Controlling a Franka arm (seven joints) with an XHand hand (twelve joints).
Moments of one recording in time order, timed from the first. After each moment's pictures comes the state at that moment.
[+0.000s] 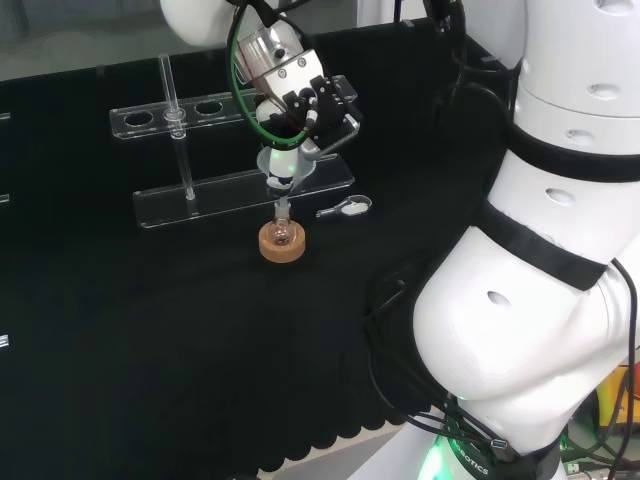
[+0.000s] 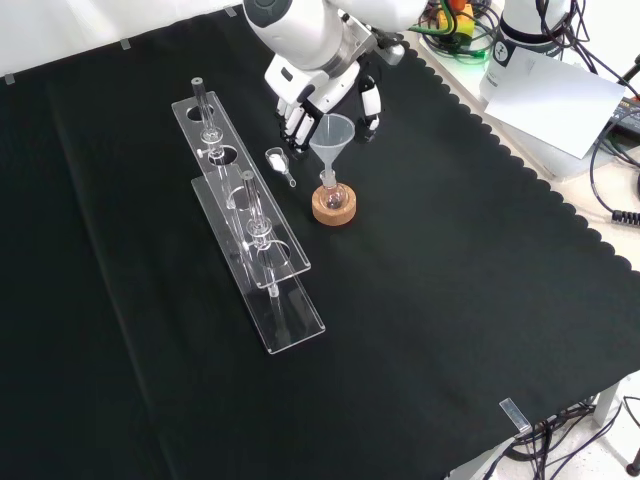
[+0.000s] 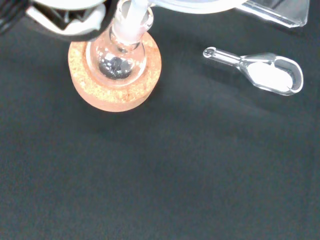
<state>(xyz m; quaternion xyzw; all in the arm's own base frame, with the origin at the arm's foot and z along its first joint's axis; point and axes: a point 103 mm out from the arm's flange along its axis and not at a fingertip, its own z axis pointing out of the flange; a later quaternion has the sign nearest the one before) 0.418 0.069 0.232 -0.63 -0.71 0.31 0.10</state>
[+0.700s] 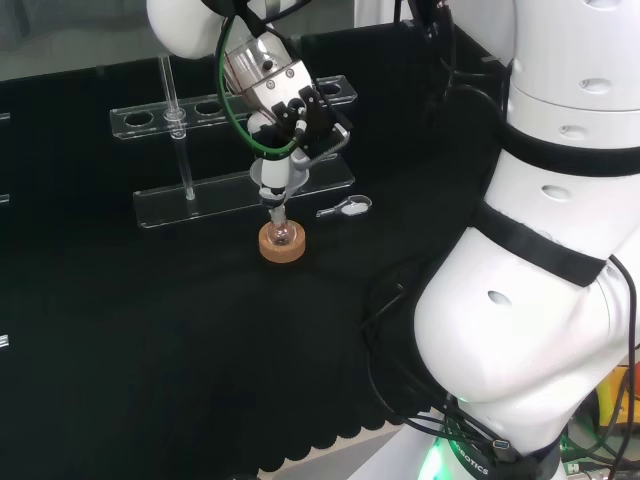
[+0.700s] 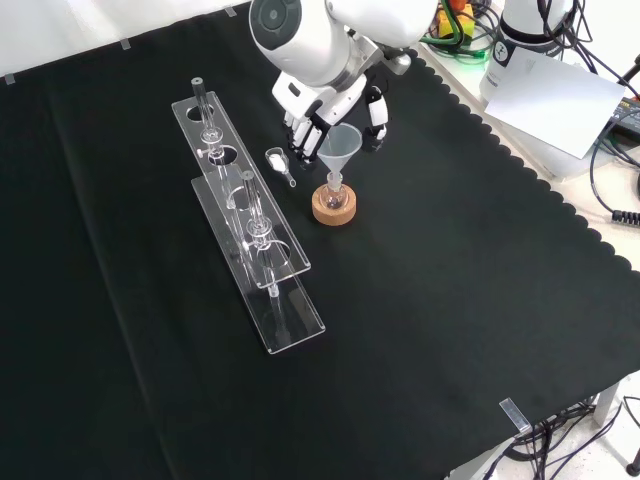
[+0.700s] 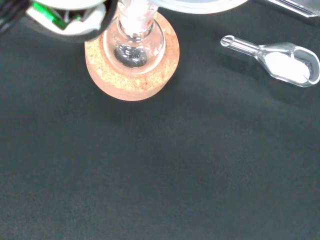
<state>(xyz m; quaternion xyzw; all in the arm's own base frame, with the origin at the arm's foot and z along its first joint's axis) 0.413 0.083 0.222 -0.62 -0.71 0.33 0.10</state>
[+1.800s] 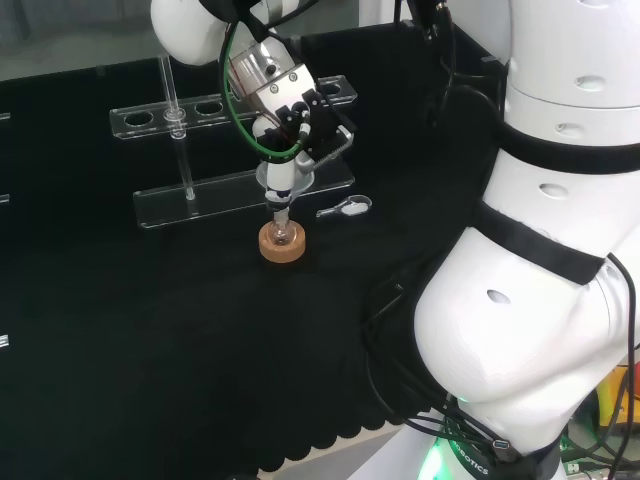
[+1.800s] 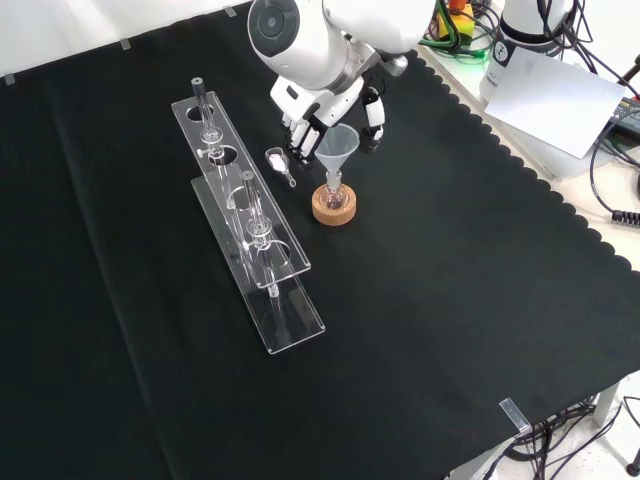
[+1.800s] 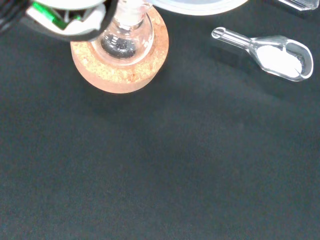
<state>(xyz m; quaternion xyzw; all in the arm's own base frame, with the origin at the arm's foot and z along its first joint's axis) 0.414 0.075 0.216 -0.62 -0.70 0.34 0.10</state>
